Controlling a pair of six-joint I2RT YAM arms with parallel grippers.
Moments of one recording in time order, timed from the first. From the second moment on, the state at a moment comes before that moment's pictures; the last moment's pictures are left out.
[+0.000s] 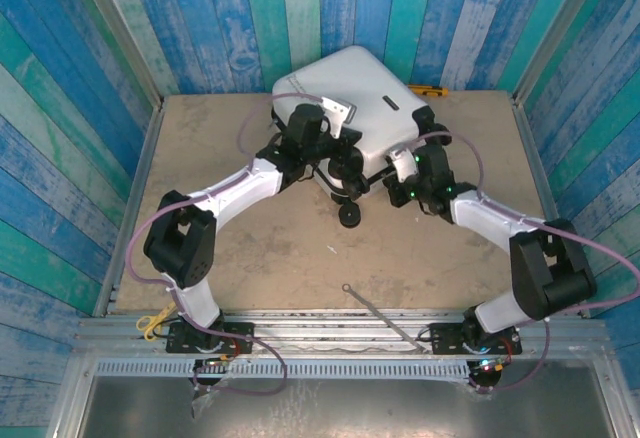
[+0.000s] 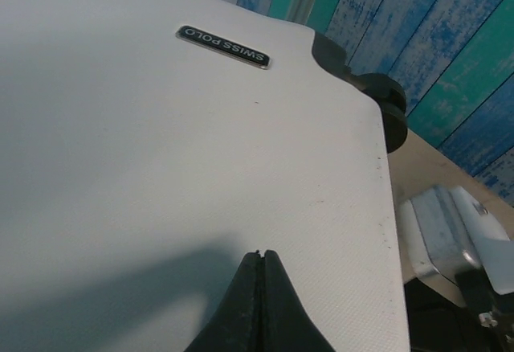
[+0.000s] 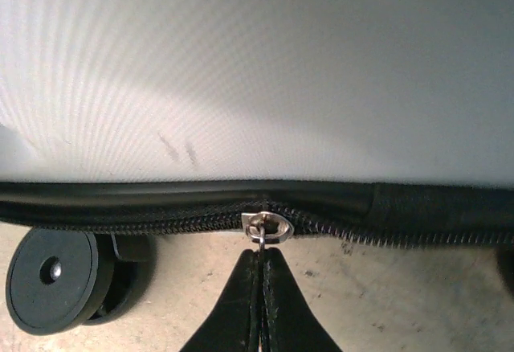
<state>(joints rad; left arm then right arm) -0.61 1.76 1.30 0.06 0.28 -0.18 0.37 1.51 0.86 -0.12 -0.26 -0.15</state>
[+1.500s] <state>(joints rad) -0.70 1.67 1.13 0.10 0.16 -0.42 0.28 1.52 0.89 -0.14 -0.03 -0.64</state>
